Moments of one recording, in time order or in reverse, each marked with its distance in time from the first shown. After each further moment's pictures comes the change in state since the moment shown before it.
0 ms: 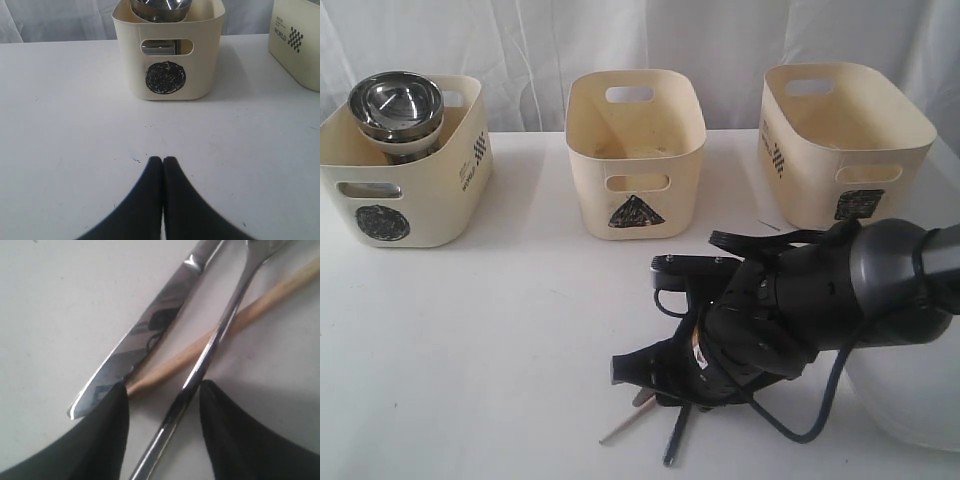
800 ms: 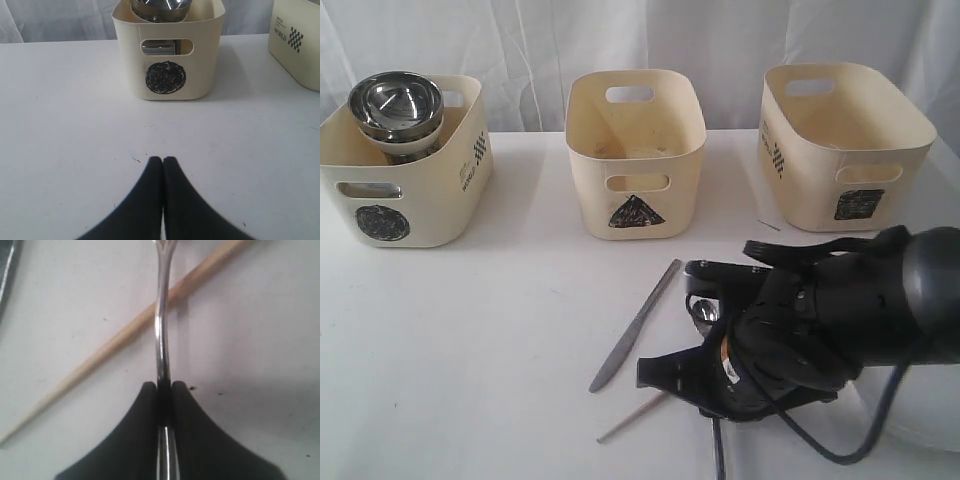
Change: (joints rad) left arm 0.000 0.000 0.000 0.000 0.000 0.000; right arm -0.008 -0.113 0.071 -0.033 0.033 0.126
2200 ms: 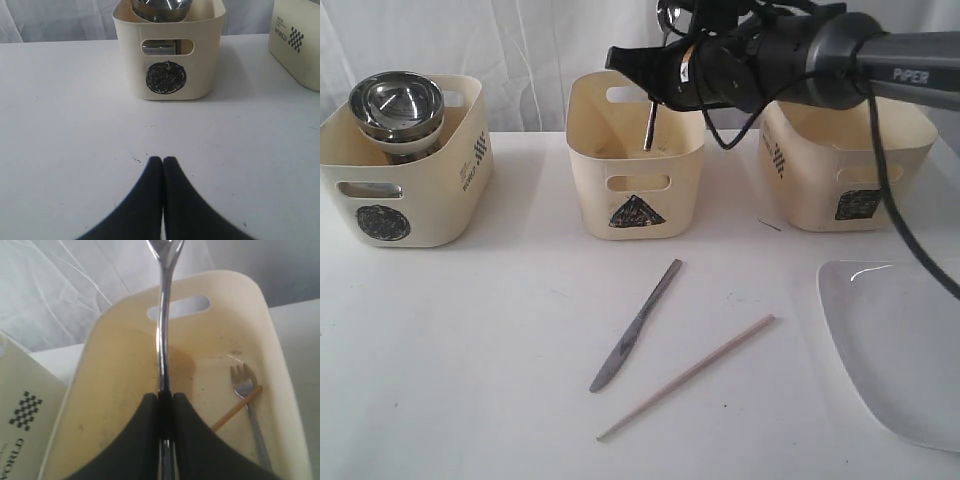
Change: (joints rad) left arm 0.000 0.000 0.000 0.000 0.000 0.000; right arm -0.318 0.387 -0.934 -0.094 -0.177 -0.196
